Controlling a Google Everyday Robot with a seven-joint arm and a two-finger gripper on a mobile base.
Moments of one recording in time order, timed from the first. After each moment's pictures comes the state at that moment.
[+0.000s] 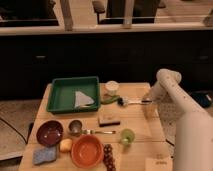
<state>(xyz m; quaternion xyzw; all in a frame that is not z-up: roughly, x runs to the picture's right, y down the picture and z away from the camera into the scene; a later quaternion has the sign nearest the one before) 0.293 0.125 0.935 -0.38 -0.12 0.08 0.92</state>
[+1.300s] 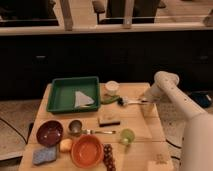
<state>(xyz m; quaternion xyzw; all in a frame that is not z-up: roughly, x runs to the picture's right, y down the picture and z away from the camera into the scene) 0.262 0.121 0.934 -0.33 -0.16 0.02 0.93</state>
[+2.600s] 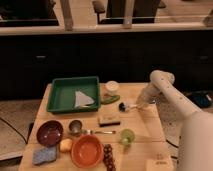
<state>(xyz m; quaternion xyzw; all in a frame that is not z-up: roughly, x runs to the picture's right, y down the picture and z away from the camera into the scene) 0.242 0.120 0.938 -0.33 -0.18 0.00 0.92</state>
